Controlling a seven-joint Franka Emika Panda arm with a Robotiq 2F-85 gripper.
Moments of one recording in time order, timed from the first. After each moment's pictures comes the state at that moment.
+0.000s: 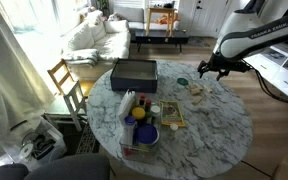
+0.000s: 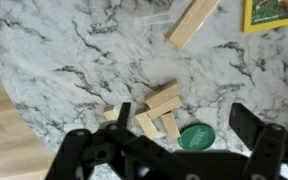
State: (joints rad) arm -0.24 0.27 -0.10 -1.96 -0.10 2.41 0.58
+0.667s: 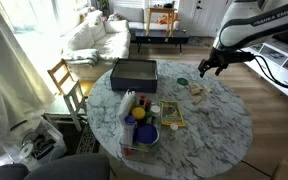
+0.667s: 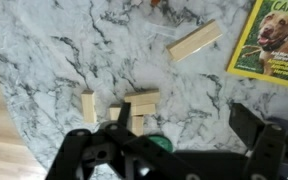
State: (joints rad) arm -0.20 0.25 -0.11 -1.90 -0.05 2.26 0.17
